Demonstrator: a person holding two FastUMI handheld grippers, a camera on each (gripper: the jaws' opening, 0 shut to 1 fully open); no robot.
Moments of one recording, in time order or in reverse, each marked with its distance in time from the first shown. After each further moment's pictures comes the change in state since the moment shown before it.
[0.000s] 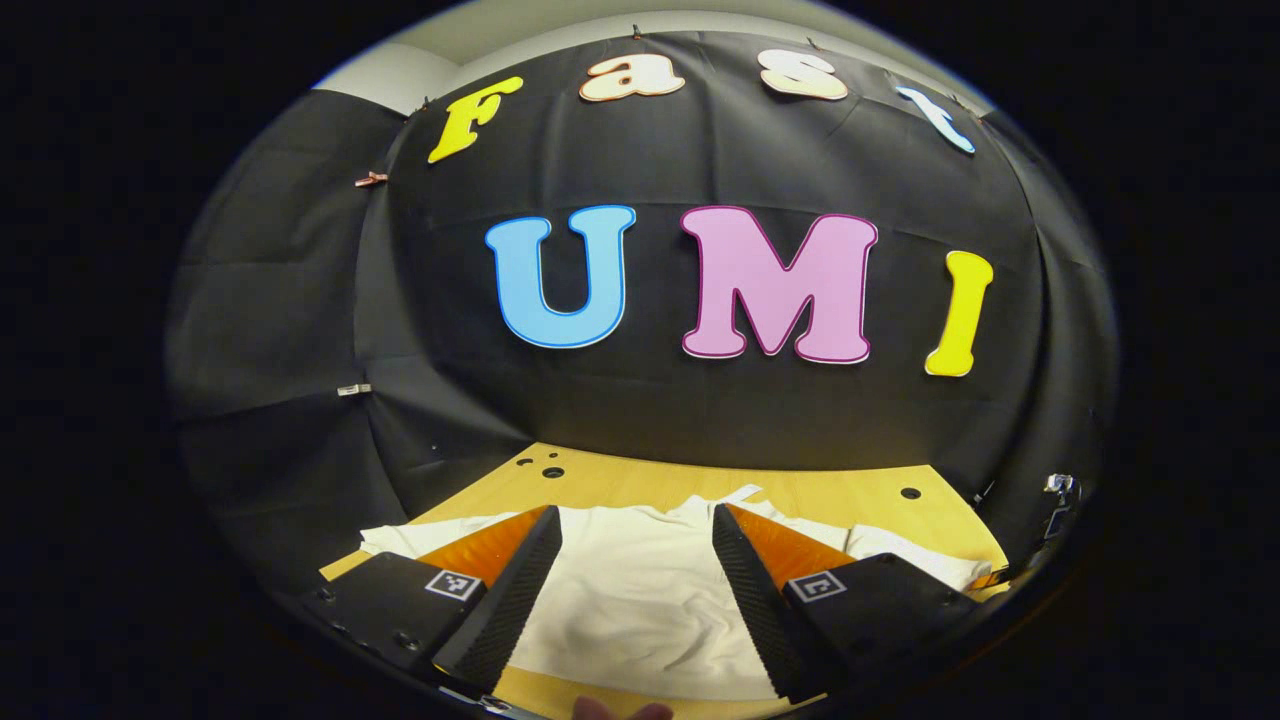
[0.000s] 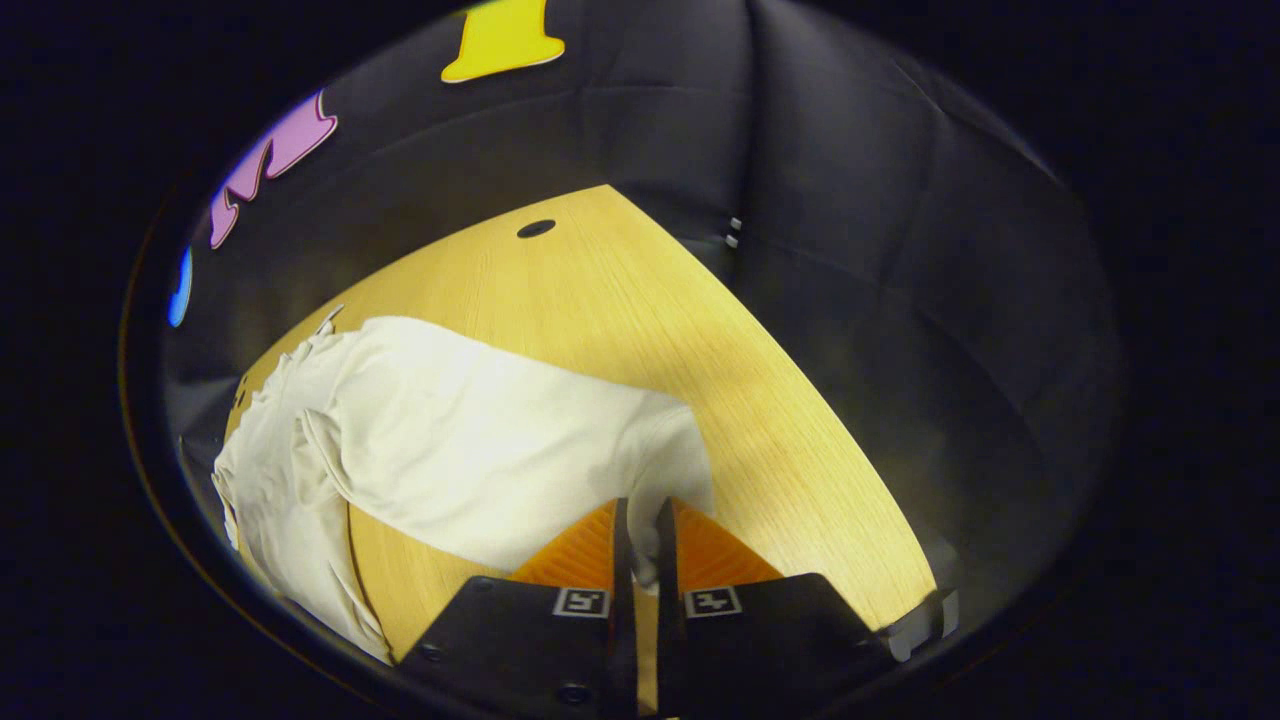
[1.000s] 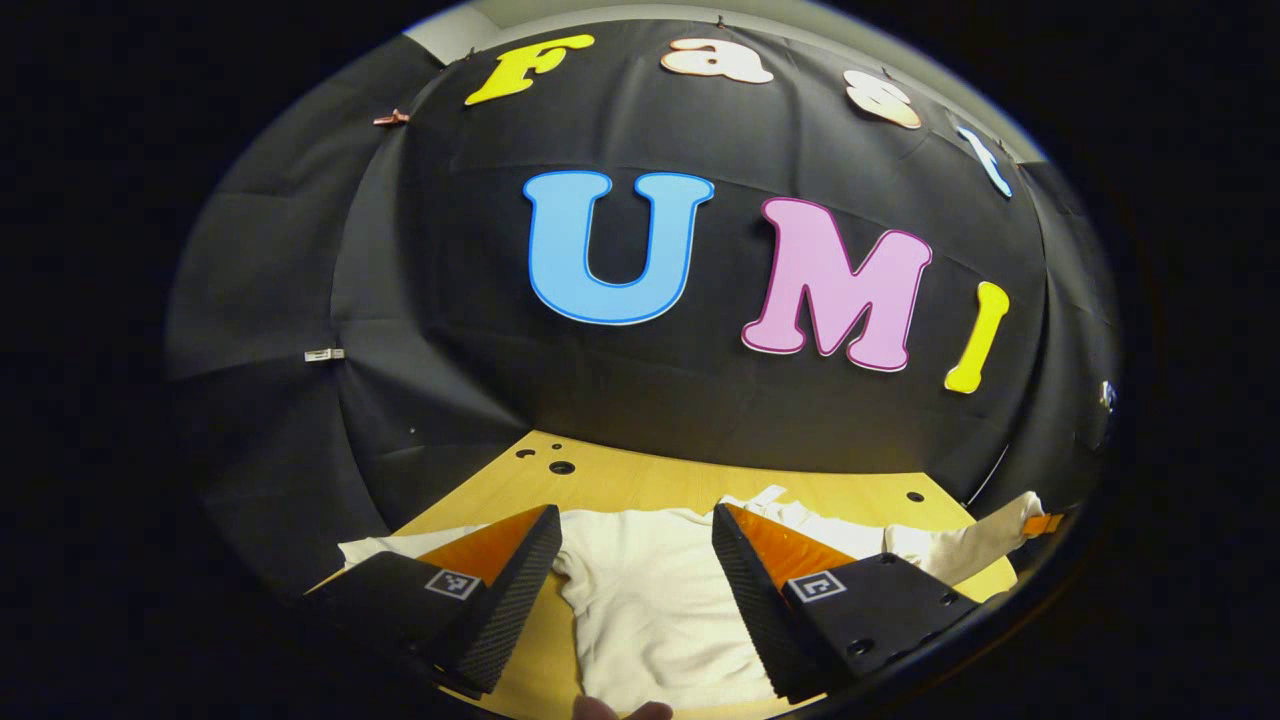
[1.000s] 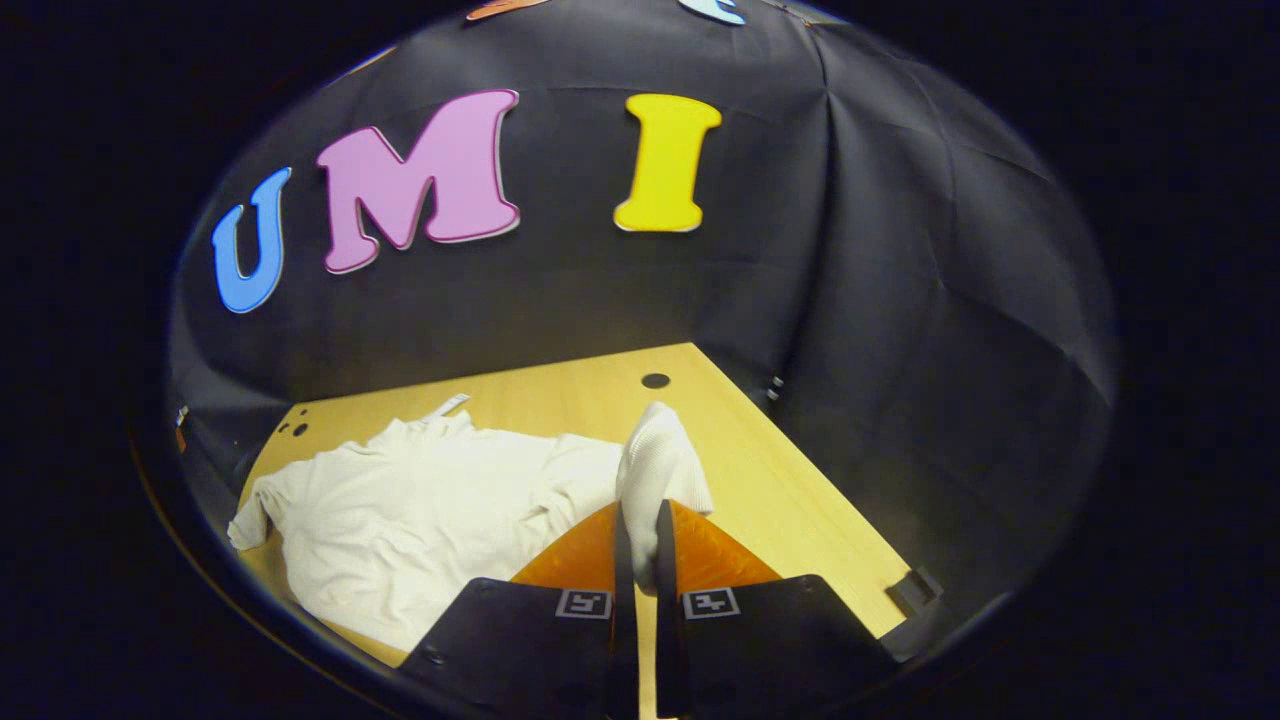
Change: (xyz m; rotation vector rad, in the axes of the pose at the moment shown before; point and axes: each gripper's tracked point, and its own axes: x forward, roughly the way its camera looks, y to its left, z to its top) left arm 0.079 0.151 -0.020 -0.099 0.022 -0.125; right arm -0.186 0.194 0.065 -0.138 -0.390 0.031
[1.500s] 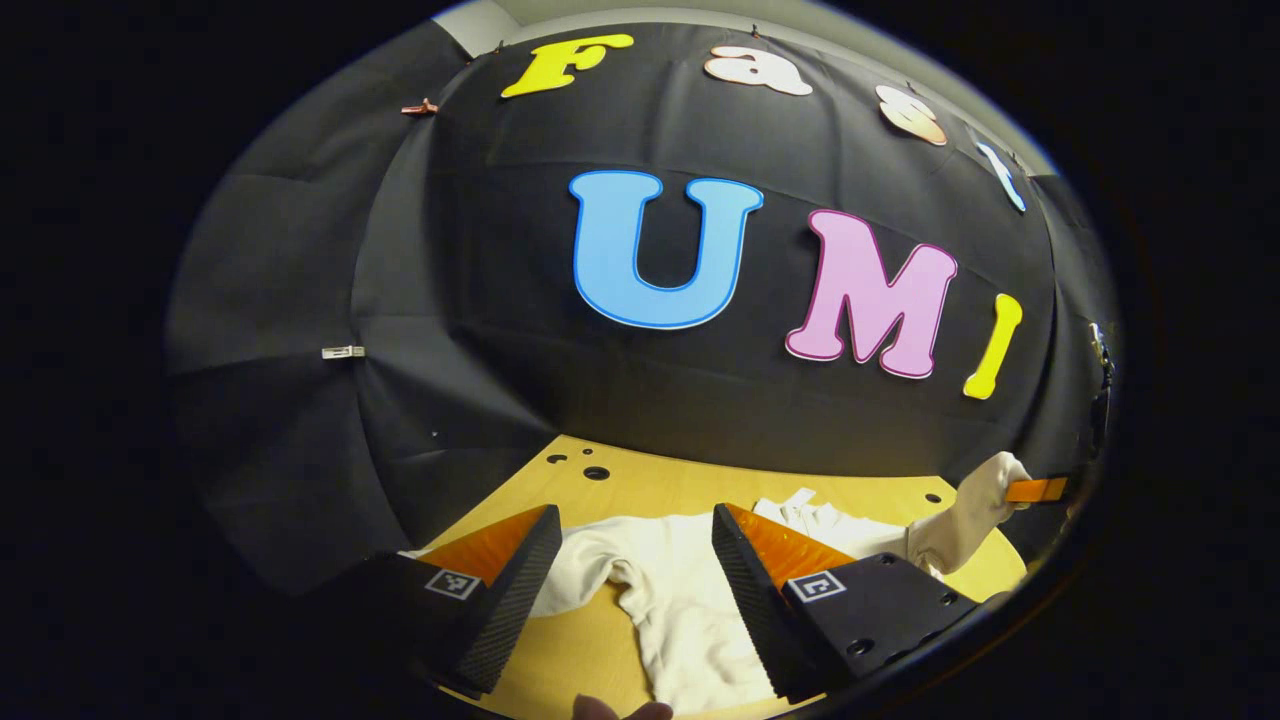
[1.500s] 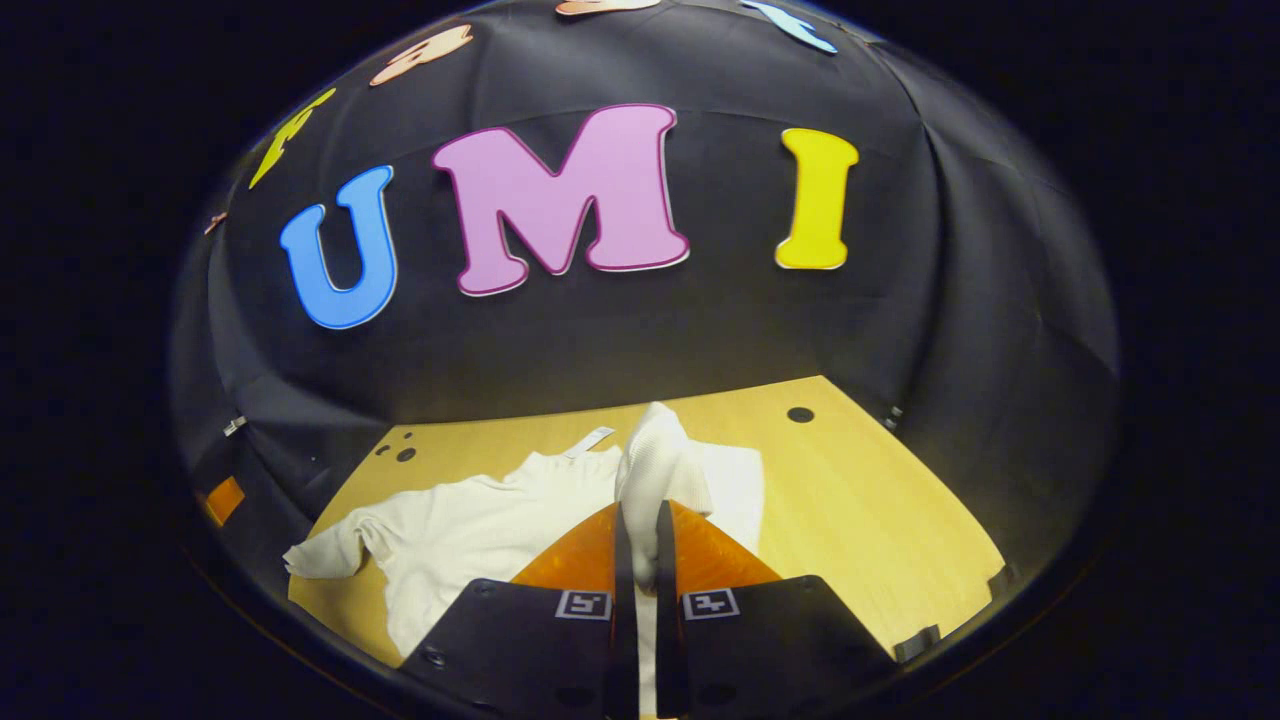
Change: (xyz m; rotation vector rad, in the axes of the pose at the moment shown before) left arm -0.001 0.078 0.004 -0.011 -0.022 0.025; right arm -0.011 0.184 0.022 0.001 -0.038 0.237
